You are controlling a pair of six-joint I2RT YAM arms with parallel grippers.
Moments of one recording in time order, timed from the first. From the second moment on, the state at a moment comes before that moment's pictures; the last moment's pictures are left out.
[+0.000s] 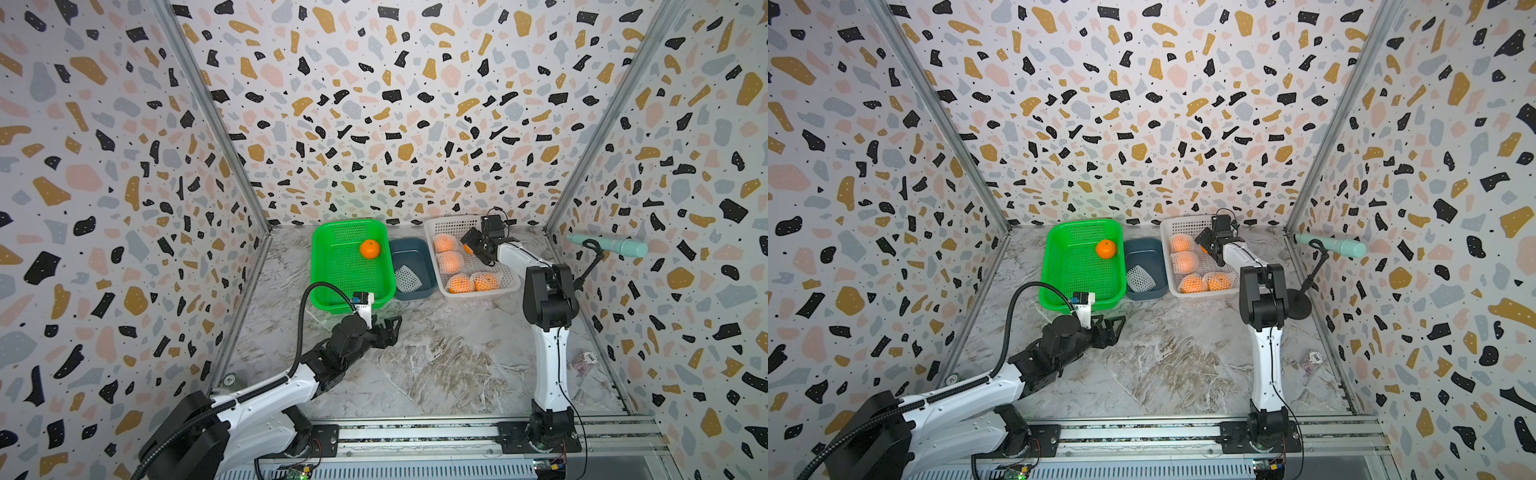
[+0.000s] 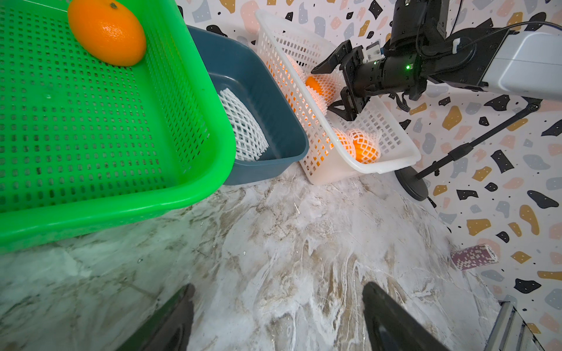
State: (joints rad) left arm -0.75 1.07 0.40 0.27 -0.10 -0.59; right arm 0.16 2.33 1.85 -0.31 0.01 0.82
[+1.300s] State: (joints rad) left arm -0.75 1.10 0.40 0.27 -0.09 -0.58; right arm 0.17 2.45 2.05 -0.45 0.07 0.81
